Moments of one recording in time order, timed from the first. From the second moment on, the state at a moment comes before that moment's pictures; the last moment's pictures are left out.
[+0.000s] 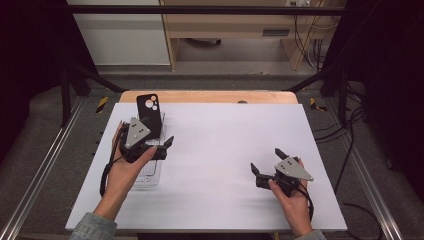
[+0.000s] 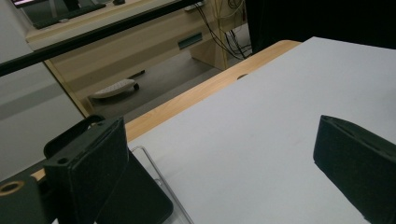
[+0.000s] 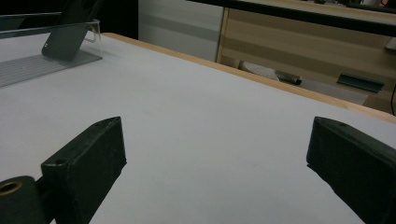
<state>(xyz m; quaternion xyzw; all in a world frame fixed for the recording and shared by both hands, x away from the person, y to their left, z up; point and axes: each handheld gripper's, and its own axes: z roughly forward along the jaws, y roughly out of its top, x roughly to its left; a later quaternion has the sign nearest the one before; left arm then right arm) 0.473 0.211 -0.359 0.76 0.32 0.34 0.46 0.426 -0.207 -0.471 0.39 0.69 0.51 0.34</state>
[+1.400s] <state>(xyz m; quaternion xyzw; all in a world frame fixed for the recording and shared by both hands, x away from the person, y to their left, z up) 0.441 0.290 -0.357 0.67 0.36 0.36 0.54 0.425 -0.215 -0.466 0.39 0.69 0.51 0.33</state>
